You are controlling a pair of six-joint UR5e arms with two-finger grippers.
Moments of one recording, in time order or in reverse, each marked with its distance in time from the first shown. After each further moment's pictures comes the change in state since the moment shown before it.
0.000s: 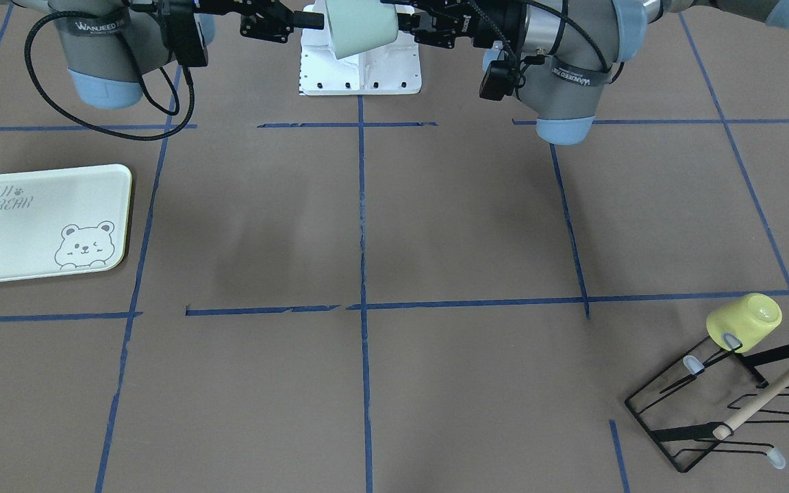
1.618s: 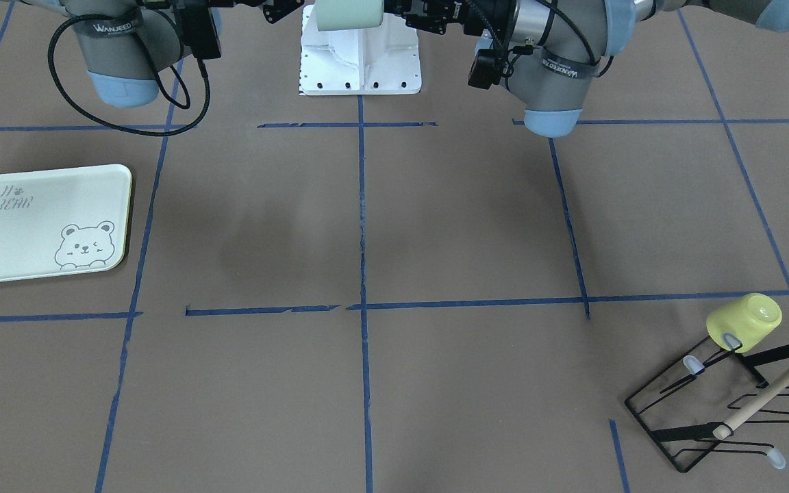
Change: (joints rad) left arm 0.019 -0.003 -0.021 0.000 0.000 -0.020; right arm -0.052 -0.014 -0.001 0.069 0.006 -0.007
